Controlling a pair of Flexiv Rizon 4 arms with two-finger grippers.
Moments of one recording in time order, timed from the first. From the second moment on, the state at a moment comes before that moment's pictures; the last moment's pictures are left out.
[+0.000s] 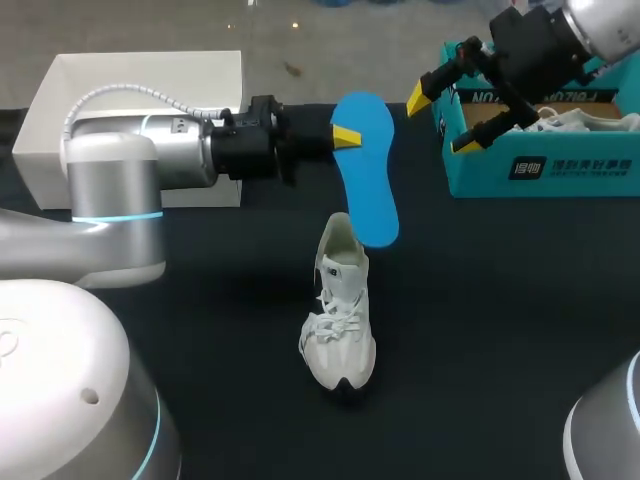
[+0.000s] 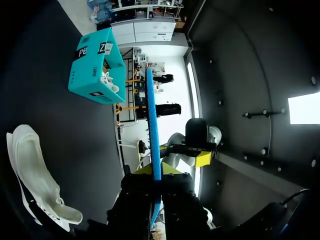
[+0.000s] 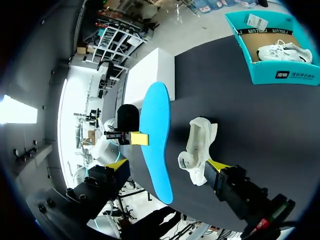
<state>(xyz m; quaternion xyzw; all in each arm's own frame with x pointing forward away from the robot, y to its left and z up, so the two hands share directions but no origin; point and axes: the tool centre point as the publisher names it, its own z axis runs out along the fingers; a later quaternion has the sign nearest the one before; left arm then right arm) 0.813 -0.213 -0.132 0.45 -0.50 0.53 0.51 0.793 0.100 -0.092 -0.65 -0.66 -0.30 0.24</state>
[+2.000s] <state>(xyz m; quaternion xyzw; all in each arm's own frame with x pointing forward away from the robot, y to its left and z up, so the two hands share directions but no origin) 0.824 -0.206 -0.121 0.27 -0.60 0.66 0.36 0.781 0.088 -0.123 -0.54 -0.54 -0.50 0.41</state>
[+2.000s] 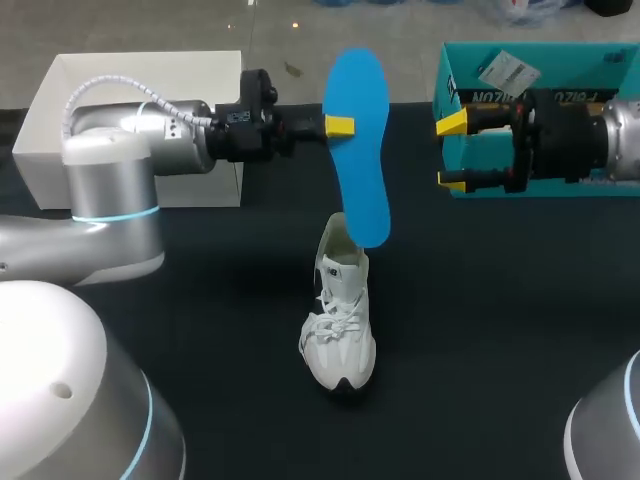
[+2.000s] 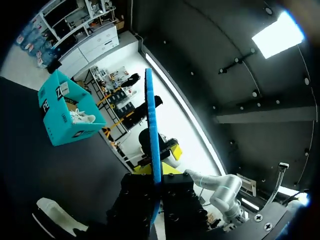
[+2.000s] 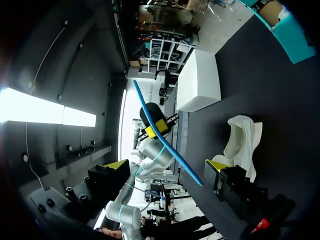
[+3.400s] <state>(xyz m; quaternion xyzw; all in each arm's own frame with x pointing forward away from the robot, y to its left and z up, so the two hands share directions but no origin) 0.868 -0.216 -0.068 -0.21 -0.69 0.68 -0.11 0.782 0.089 -0.123 -0.54 -0.54 -0.50 0.41</state>
